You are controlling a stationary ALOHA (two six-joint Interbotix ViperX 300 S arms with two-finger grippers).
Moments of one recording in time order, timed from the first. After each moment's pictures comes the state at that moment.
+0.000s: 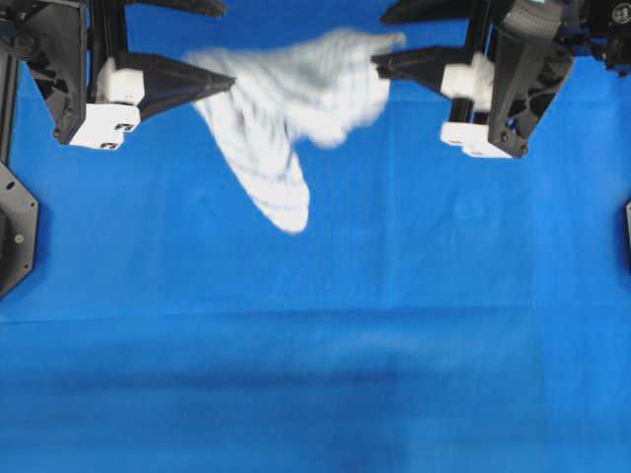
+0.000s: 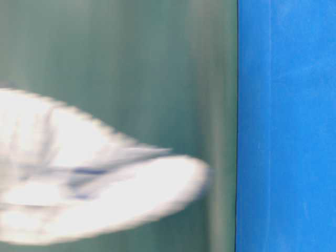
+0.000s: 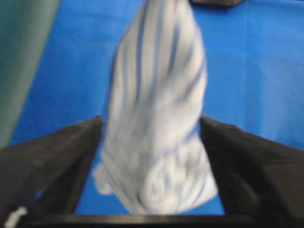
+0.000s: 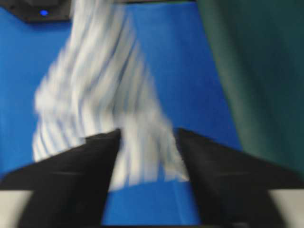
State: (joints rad) left arm 0.17 -0.49 0.25 -0.02 0.64 0.05; right arm -0.05 -0.31 0.05 -0.35 0.87 0.19
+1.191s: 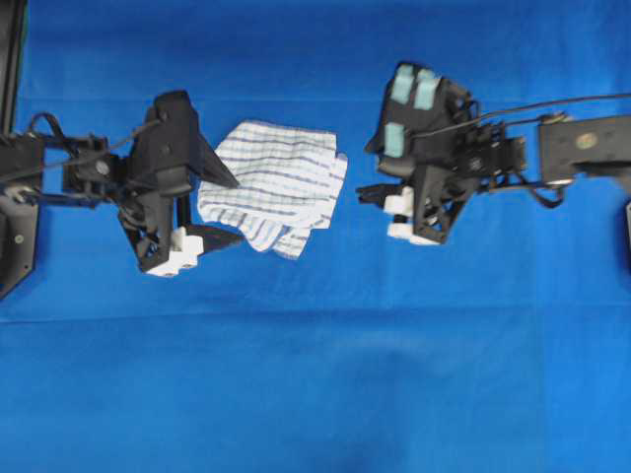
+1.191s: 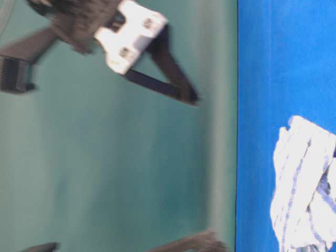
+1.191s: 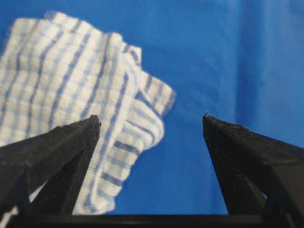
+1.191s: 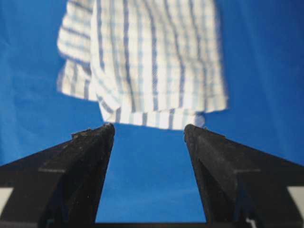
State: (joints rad) left arm 0.03 -0.32 0.90 -0.03 0.04 -0.12; right arm -0.06 -0.10 0.56 -0.38 0.35 0.45
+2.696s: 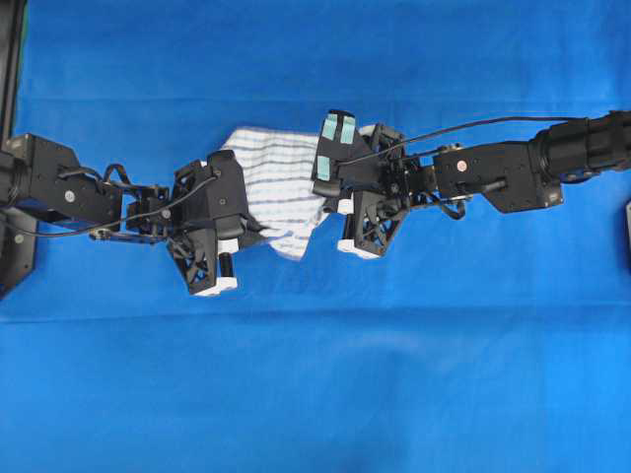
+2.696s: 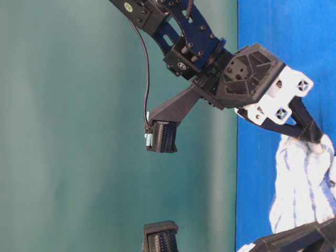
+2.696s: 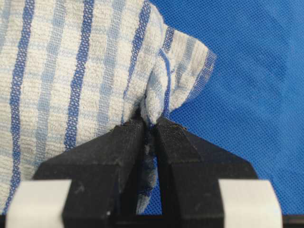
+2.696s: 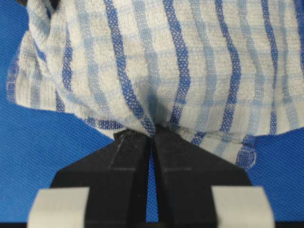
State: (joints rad) left arm -0.01 0.08 0.93 -0.03 -0.26 -0.13; right arm -0.11 0.29 0.51 -0.38 0.07 0.49
